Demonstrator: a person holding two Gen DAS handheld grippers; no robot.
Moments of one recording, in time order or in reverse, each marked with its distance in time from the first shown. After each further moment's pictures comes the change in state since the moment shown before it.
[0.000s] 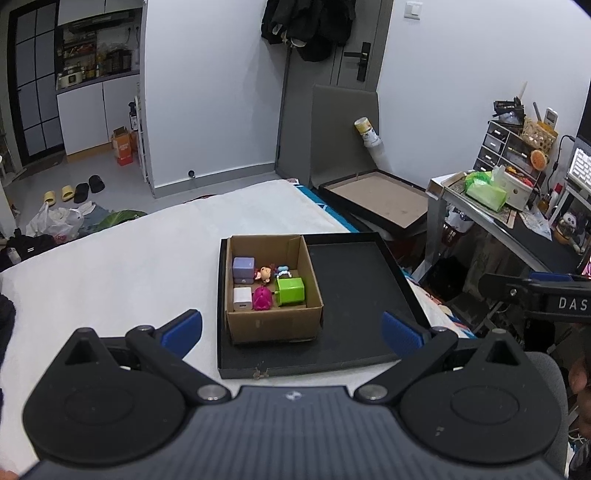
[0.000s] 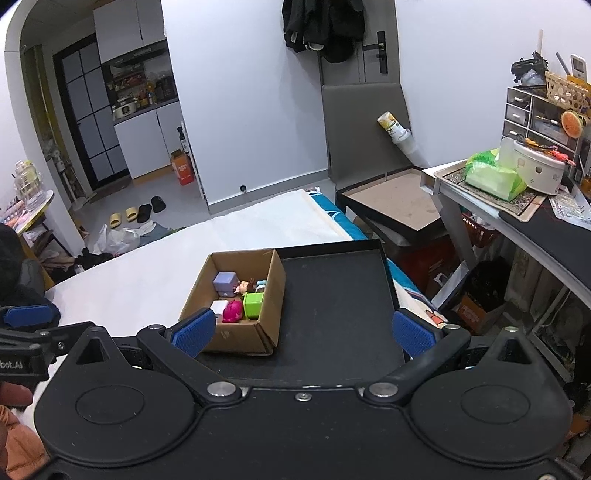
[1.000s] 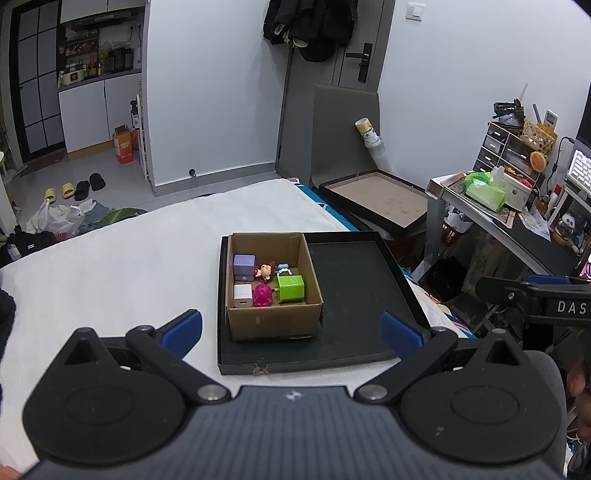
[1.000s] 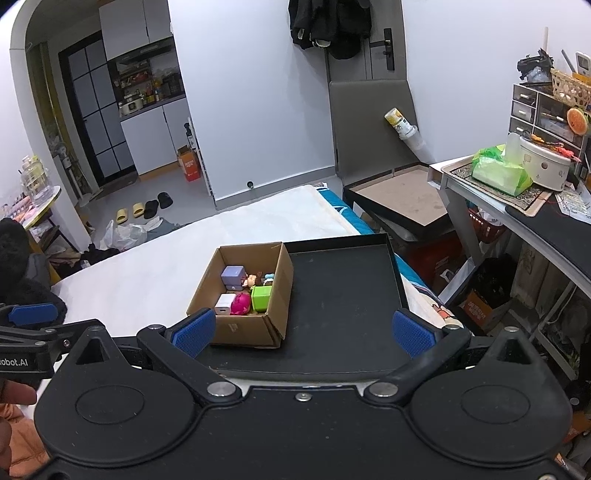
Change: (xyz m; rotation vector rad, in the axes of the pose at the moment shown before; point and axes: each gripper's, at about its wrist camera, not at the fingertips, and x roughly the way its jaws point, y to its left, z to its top) left arm -0.006 0.004 -0.003 -0.014 -0.001 -0.005; right arm -0.003 -0.001 -0.004 -0.002 0.011 0.022
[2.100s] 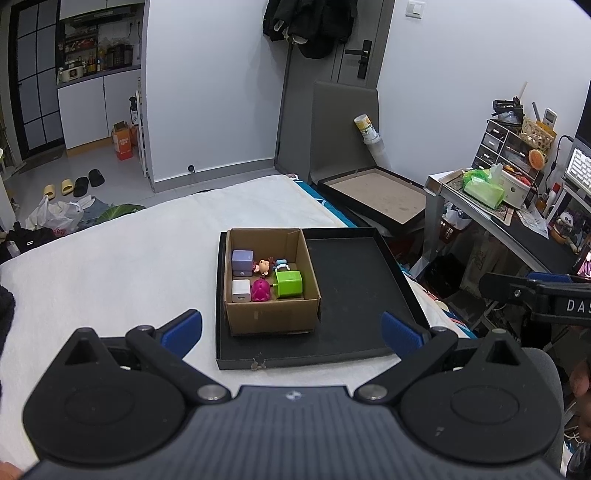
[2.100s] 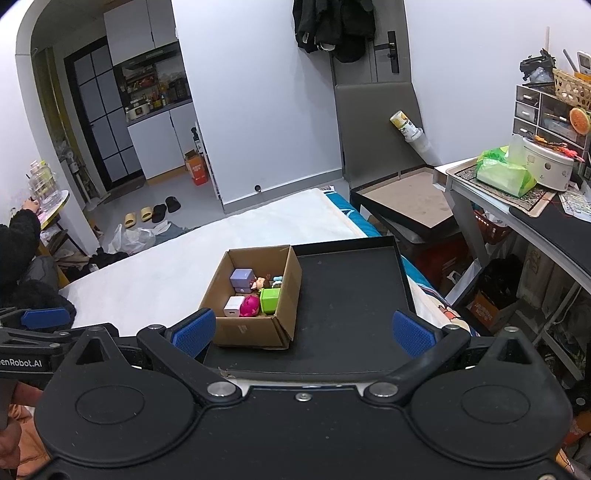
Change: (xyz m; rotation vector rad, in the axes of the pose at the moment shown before) left arm 0.000 -0.002 -0.002 0.001 0.011 -0.002; right arm -0.008 -0.001 0.002 0.002 -0.008 0.028
